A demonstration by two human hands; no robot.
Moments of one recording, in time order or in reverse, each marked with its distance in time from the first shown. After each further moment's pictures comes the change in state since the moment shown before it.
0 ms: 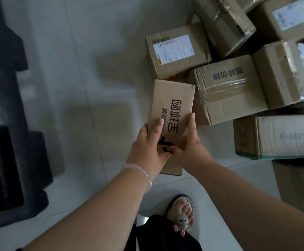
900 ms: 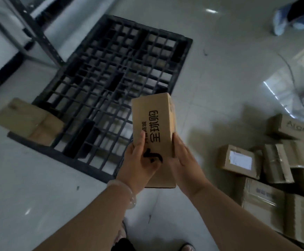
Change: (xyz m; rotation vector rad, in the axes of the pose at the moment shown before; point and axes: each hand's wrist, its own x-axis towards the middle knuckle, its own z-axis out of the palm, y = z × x) left_hand -0.269 -0.055 -0.342 -0.610 0.610 -0.234; right_hand -0.265 -0.385 0.077 -0.163 -0.425 -0.565
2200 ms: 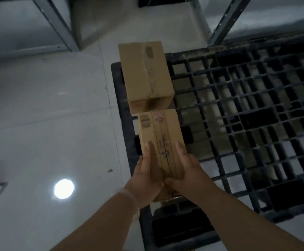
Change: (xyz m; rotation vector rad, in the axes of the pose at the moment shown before) left_hand 0.105 -0.298 -0.170 -0.642 0.403 -0.546; right_hand 0.325 -0.024 0.339 -0.848 -0.854 -0.224
